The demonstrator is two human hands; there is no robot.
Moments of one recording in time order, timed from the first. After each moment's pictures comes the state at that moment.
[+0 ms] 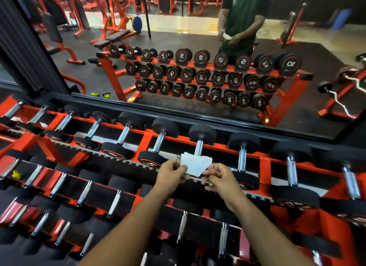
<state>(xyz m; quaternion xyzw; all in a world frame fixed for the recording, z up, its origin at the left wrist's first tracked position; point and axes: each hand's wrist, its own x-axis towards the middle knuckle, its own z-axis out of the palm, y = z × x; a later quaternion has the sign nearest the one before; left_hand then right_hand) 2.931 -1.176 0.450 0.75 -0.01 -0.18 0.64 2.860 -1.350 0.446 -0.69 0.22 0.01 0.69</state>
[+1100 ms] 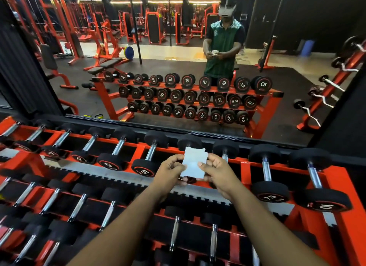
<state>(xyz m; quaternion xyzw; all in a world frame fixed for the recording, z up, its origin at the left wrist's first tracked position) 2.871 -1.180 0.512 0.68 -0.13 -0.20 0.70 2.808 -1.356 0.524 -0.68 0.08 -0.04 0.73</state>
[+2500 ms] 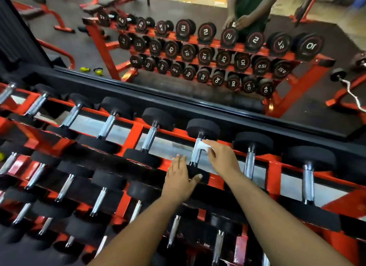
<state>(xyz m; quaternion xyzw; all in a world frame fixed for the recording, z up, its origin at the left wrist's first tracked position) 2.993 -1.235 0.348 0.94 -0.12 -0.13 0.30 3.009 -1.413 0.386 -0.95 0.06 -0.10 0.29</state>
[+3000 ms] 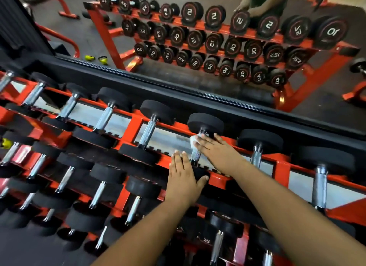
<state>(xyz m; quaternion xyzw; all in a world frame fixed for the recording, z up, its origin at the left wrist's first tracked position) 2.985 -1.263 0.348 0.96 -0.10 -0.12 0.22 3.043 -1.451 0.349 -0.97 -0.25 0.03 -0.05</state>
